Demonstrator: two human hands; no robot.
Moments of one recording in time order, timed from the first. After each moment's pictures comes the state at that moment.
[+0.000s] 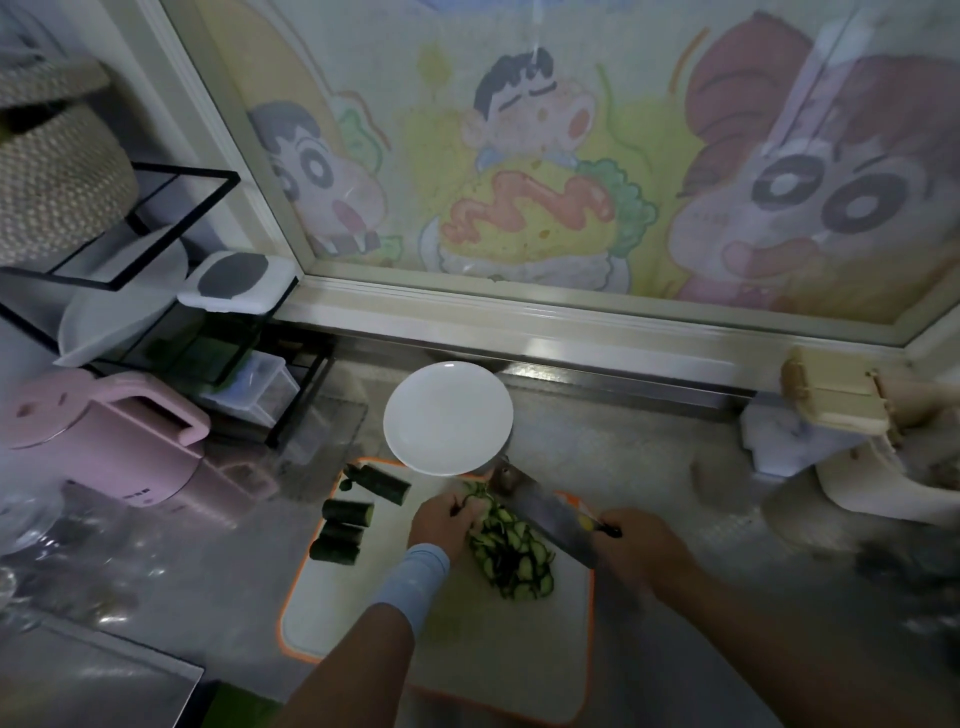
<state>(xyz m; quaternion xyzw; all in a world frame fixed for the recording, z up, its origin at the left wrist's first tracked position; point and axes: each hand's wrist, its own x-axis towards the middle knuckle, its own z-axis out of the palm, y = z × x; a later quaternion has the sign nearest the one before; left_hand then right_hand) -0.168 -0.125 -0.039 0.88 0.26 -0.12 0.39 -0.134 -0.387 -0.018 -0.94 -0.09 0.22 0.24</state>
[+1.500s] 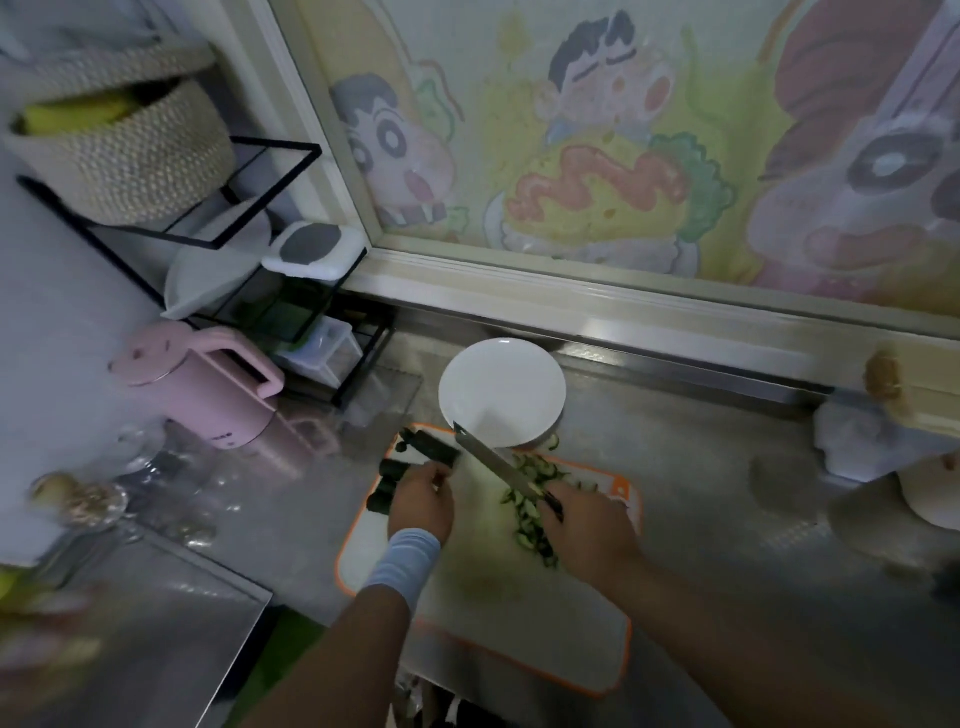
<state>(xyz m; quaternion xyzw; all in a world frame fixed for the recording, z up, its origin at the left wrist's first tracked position) -0.217 -0.070 -0.023 0.90 0.33 0.02 0.29 -0.173 -0.285 -0.004 -0.93 -0.23 0.14 0.24</state>
